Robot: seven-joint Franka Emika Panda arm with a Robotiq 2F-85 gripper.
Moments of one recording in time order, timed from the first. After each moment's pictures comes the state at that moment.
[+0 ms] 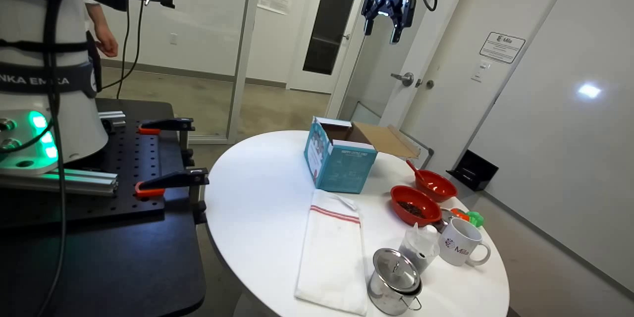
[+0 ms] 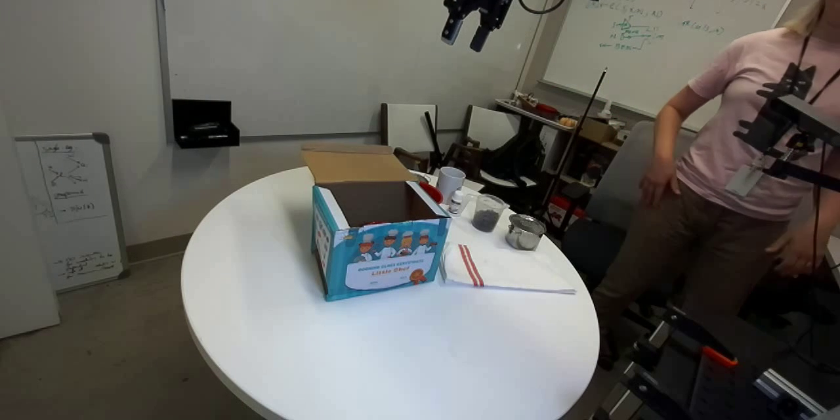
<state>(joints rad) 0.04 0.13 0.00 -1.93 0.01 2.26 -0.10</state>
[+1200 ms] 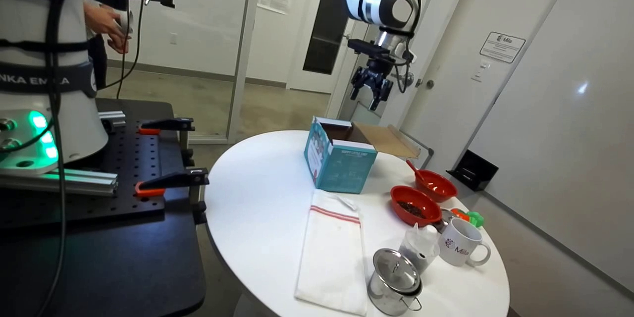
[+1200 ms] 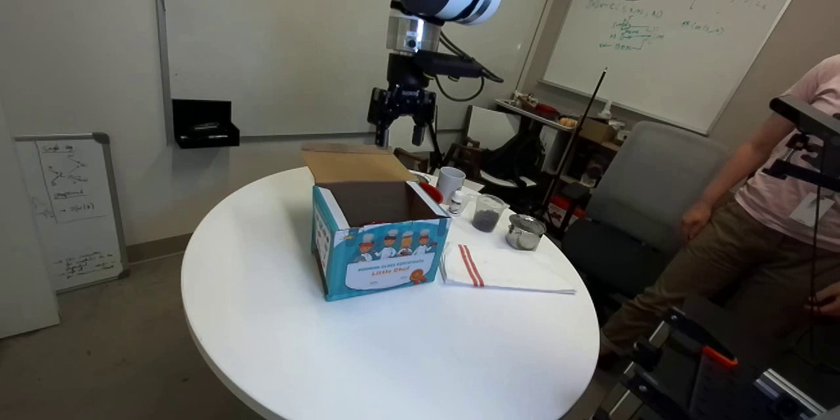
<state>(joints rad) 0.08 0.74 0.01 -1.42 -0.03 2.05 0.08</state>
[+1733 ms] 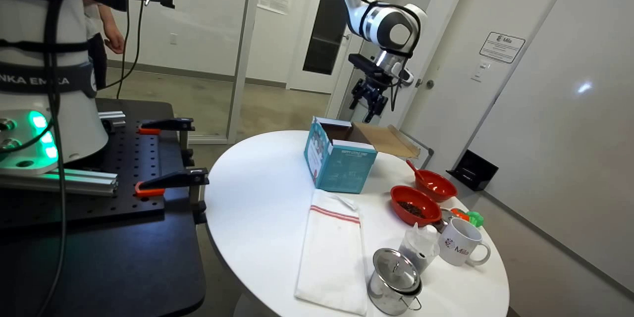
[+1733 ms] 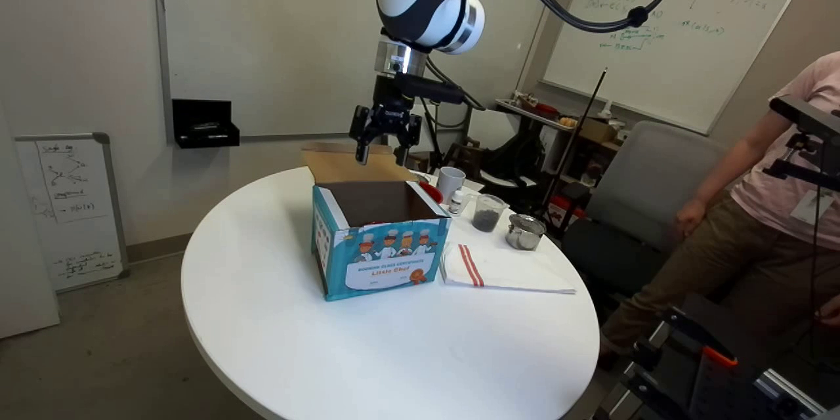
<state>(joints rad) 0.06 0.88 0.03 -1.30 0.07 2.07 0.12</state>
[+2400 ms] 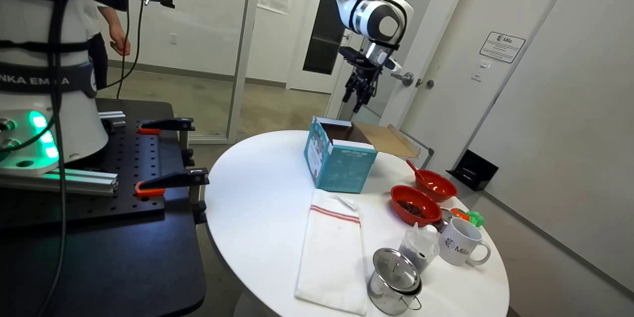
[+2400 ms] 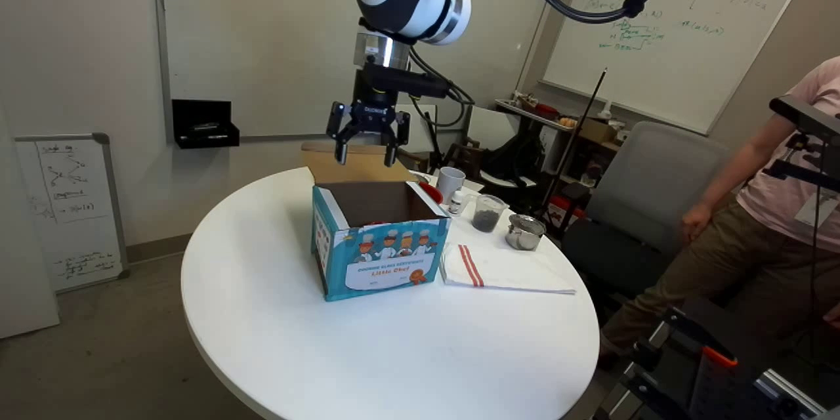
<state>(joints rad) 0.15 0.87 0.01 -1.29 0.07 2.05 0.38</state>
